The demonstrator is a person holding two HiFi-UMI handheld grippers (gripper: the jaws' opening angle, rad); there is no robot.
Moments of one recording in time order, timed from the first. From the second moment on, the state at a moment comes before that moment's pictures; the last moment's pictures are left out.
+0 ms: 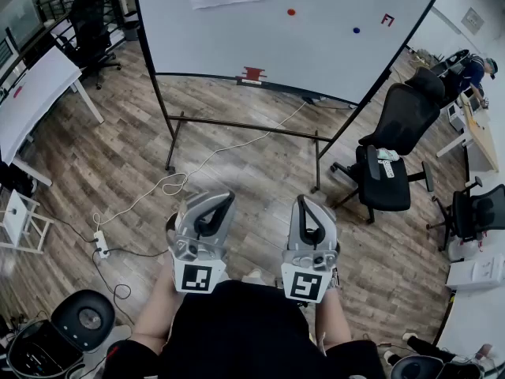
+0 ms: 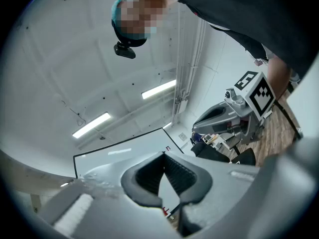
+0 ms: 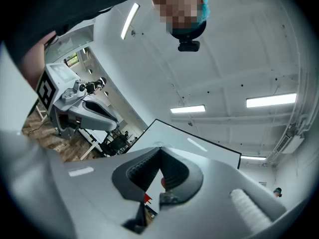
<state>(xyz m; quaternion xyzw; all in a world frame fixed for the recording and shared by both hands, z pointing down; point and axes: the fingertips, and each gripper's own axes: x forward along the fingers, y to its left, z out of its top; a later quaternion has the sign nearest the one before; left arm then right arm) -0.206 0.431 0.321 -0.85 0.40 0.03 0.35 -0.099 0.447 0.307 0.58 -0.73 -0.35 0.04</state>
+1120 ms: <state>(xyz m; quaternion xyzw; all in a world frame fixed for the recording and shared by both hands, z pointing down) -0.265 0.406 0.334 -0.85 0.39 0.04 0.35 -0.163 0.431 0.319 0.58 -0.74 -0.35 0.04</state>
